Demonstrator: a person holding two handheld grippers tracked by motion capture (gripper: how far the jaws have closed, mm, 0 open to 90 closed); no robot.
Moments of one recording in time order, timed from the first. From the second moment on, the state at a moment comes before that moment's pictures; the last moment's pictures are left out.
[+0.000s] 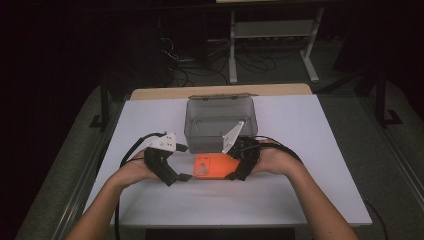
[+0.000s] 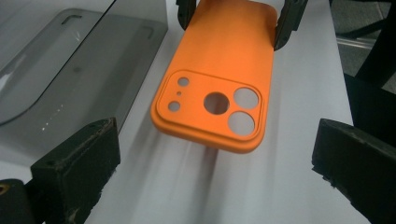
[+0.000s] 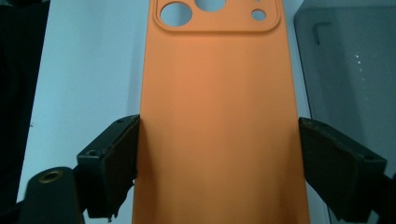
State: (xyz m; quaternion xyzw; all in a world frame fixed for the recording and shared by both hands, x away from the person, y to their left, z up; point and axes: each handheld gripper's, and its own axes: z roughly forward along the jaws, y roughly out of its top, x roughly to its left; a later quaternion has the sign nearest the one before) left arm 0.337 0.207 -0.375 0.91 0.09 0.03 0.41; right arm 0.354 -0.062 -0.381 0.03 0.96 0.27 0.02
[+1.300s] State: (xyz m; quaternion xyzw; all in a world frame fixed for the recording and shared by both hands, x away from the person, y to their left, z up) left arm 0.353 0.160 -0.376 0.92 0.03 0.00 0.38; right arm 0.353 -0.059 -0.380 0.03 0.96 0.28 0.01
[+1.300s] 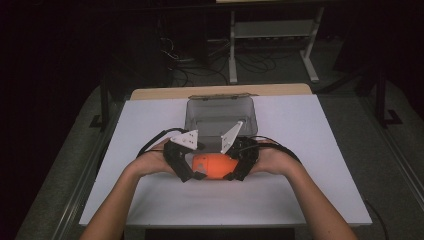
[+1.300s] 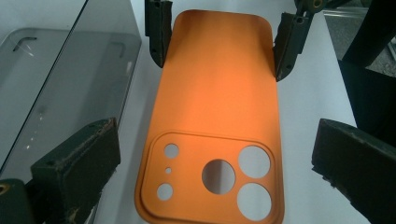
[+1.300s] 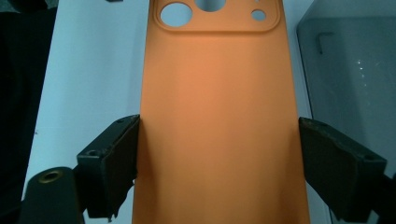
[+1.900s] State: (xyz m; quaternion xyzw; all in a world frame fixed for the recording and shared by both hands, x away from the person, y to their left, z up) left arm 0.351 0.143 -0.385 0.94 0.01 0.00 0.35; right arm 0.351 -0.053 -0.378 0.02 0.96 0.29 0.01
